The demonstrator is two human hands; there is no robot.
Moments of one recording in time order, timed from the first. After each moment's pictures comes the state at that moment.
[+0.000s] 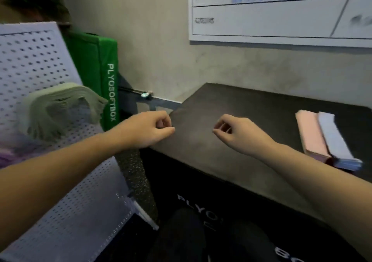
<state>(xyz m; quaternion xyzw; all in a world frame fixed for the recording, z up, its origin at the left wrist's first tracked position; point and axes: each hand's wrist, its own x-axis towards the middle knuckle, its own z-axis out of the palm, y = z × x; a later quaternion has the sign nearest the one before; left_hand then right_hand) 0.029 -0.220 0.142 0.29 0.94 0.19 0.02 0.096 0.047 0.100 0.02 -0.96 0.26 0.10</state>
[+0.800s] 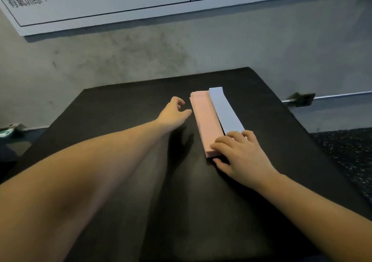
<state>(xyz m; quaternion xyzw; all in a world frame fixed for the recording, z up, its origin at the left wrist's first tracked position) -0.063 0.281 -0.001 0.35 0.85 0.35 0.17 0.175 0.337 -0.049 -0.16 -0.98 -0.02 0.15</state>
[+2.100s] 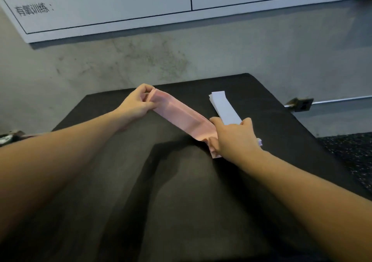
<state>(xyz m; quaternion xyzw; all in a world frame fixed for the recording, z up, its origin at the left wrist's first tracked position) -0.131 0.200 0.043 0.42 0.76 0.47 0.15 0.117 0.323 -0.006 -0.32 -0.95 -0.01 0.04</state>
